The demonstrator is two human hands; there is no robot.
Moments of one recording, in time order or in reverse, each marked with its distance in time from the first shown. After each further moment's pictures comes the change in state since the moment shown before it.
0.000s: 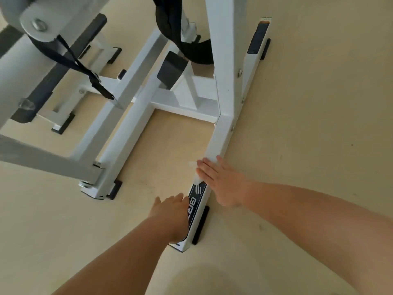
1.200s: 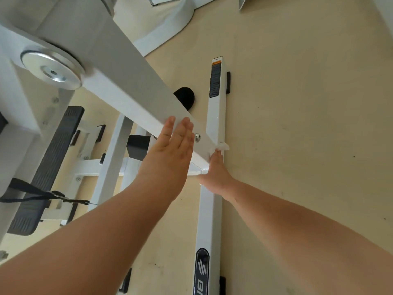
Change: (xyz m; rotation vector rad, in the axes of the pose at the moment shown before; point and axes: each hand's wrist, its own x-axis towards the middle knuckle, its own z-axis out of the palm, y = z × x) left_hand 0.042 0.042 -0.271 1.219 0.753 -0.033; right_hand 0.077 0.127 -0.063 1.521 0.533 0.666
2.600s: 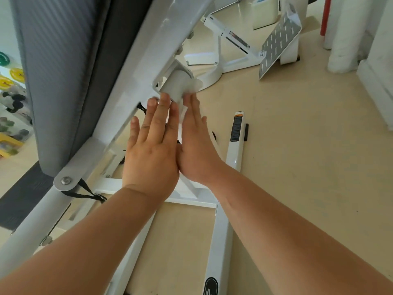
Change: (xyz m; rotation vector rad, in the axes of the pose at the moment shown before) left_hand -0.085 -0.089 -0.016 -0.743 0.629 -0.665; right_hand -0.098 -0.233 -0.031 -0.136 0.234 -0.871
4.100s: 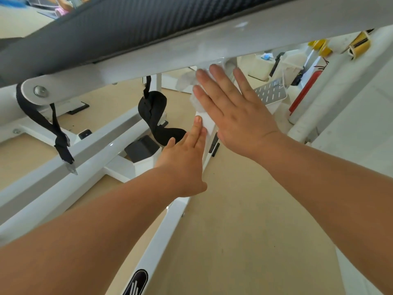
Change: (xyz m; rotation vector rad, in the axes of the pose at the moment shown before) left_hand -0.032 0.027 0.059 -0.457 -0.487 -0.134; right_hand 0.029 -0.033 -0.073 -1.695 -0.170 -1.014
